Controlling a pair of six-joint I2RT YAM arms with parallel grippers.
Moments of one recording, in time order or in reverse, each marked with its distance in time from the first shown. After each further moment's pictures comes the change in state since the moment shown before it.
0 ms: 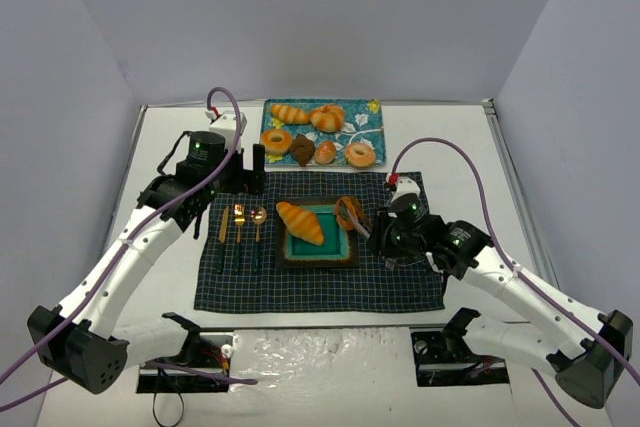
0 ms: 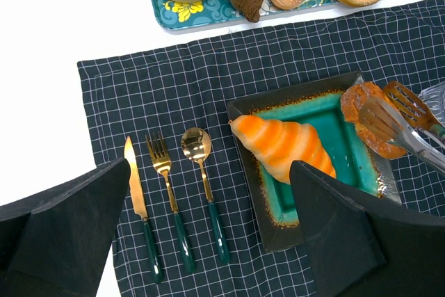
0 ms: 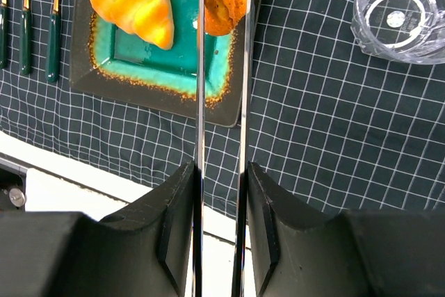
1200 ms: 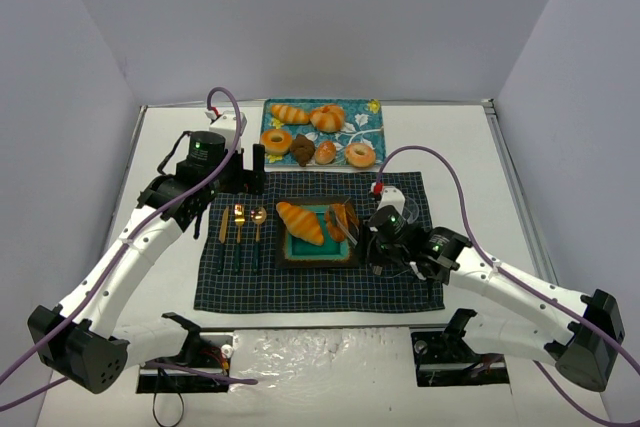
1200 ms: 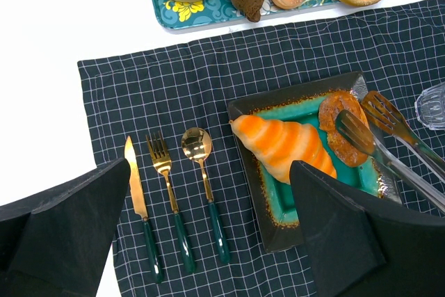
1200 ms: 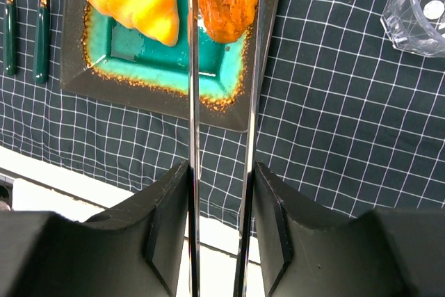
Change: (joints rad) left arm 0.000 0.002 0.000 0.000 0.000 0.000; right arm 0.123 0.070 -0.055 0.094 0.103 0.085
